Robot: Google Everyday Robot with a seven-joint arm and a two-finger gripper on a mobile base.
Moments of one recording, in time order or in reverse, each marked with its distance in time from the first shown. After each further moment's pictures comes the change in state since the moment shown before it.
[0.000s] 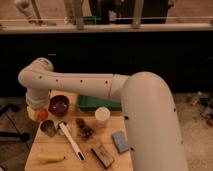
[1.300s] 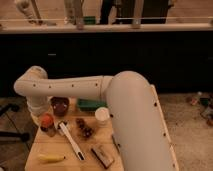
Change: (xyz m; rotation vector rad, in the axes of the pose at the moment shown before) arm -0.018 0.008 0.042 -0.077 -0.137 0.048
